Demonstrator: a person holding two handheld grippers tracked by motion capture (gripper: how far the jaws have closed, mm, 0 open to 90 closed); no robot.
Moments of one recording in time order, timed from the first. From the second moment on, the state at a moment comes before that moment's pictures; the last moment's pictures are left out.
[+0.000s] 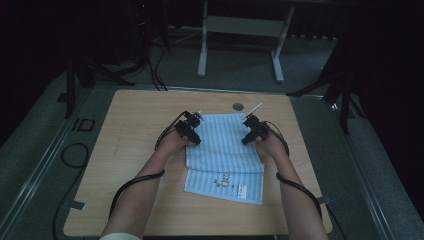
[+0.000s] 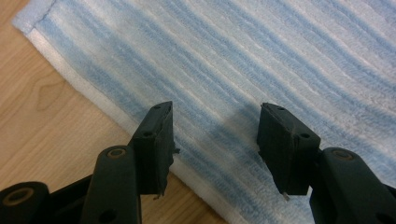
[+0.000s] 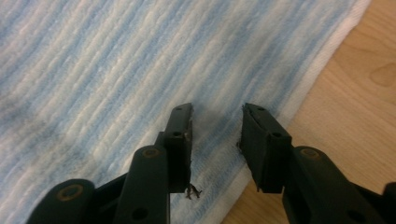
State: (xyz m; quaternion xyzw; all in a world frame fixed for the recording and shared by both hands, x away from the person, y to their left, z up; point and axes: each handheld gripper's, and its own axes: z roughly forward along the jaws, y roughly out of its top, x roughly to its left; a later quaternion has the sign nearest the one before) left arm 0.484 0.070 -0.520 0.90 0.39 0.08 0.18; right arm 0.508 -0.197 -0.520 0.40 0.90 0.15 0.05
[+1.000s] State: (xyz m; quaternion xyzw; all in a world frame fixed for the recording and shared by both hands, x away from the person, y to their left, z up) left arm 0.316 0.080 -0.525 0.96 0.18 0.02 0.22; right arm 0.297 -0.218 -0.507 0.18 0.97 0.15 0.03
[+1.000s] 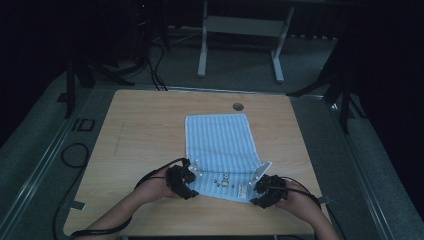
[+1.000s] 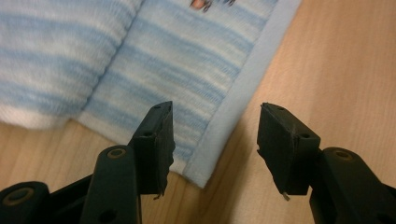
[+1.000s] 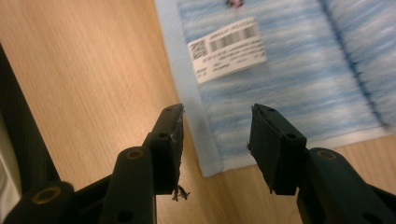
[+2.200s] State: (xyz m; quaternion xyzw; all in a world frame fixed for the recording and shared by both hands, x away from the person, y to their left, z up) left arm 0.226 0.096 -0.467 0.96 0.14 -0.04 0.25; right arm 0.236 -0.215 -0.461 0.06 0.98 0.17 0.02
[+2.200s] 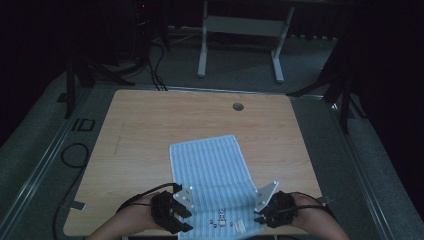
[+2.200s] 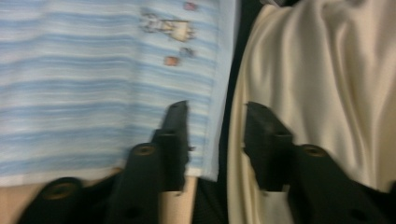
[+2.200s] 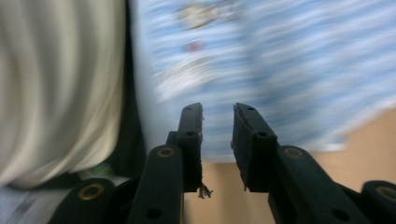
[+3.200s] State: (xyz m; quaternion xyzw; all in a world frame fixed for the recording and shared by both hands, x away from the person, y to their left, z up) left arm 0.296 0.096 -0.506 0.95 0.21 0.02 0.23; right arm 0.311 -0.194 -0.495 0.14 0.98 0.16 0.06
